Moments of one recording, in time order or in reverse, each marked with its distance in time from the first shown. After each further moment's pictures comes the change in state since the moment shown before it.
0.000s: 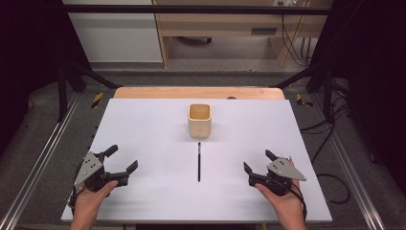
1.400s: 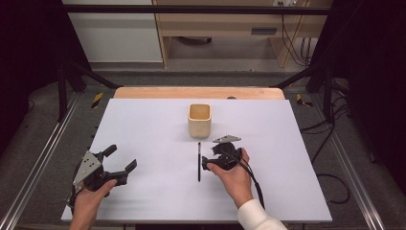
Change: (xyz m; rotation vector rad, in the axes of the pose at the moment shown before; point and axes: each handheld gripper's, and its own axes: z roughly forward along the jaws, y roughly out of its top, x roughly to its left) left arm 0.003 -0.002 0.000 0.001 0.010 -0.017; right arm 0.082 0.052 0.109 0.480 0.047 0.125
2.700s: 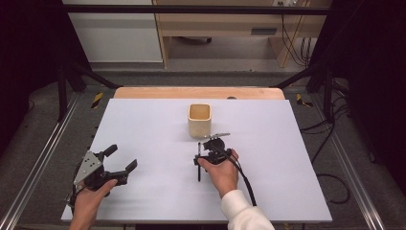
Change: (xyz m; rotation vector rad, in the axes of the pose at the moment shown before) left arm 0.000 0.000 0.002 -0.001 -0.005 0.001; right arm 0.017 0.012 0.031 0.113 0.007 0.122
